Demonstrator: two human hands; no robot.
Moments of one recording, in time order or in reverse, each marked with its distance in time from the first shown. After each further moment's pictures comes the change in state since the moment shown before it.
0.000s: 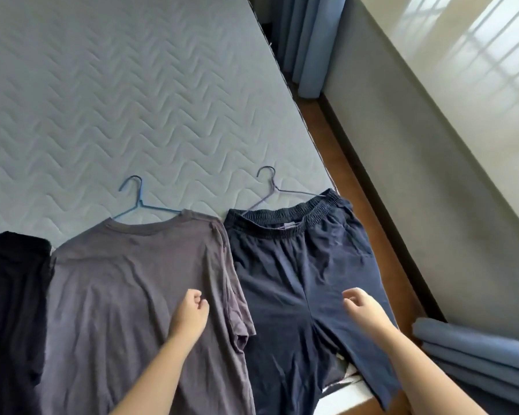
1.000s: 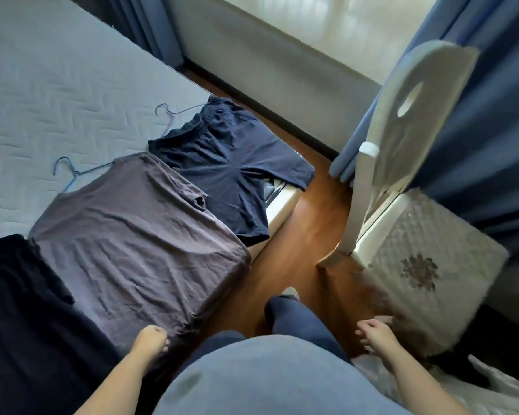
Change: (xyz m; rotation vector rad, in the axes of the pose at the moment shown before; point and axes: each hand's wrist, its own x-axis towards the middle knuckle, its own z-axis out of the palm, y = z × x) left_hand -0.199 -0.316 -0.059 0.262 -0.268 0.000; right_hand -0.434 0.313 0.281 0.841 0.284 0.631
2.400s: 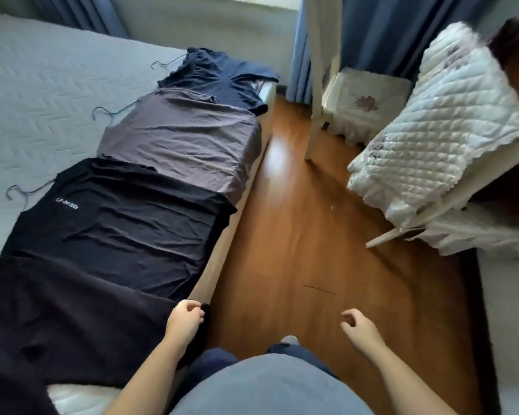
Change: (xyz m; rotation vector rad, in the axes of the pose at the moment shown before) left_hand -0.102 -0.536 -0.215 0.127 -0.160 0.489; right_hand -0.441 0.521 0.369 -0.032 0.136 -0.103
